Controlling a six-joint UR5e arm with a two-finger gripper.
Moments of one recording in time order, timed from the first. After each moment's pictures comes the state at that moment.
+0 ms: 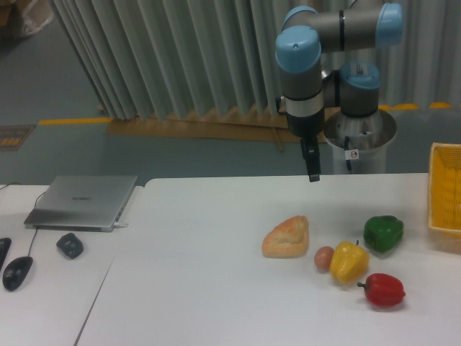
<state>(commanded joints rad) 2.14 -1.60 -1.61 -1.52 1.59 1.43</state>
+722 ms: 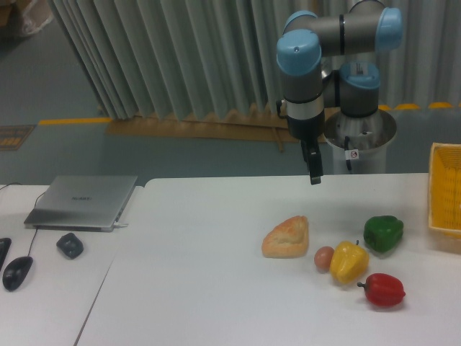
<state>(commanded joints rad) 2.15 -1.59 -1.65 -1.46 1.59 1.37</state>
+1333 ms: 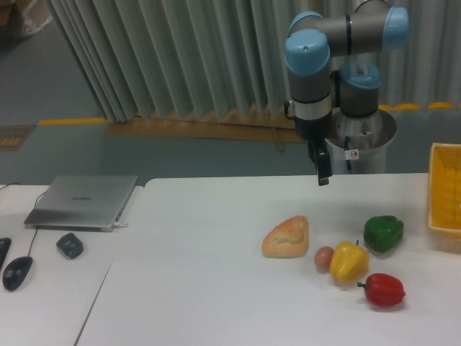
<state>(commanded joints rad) 2.17 -1.59 -1.66 -1.44 1.58 1.36</state>
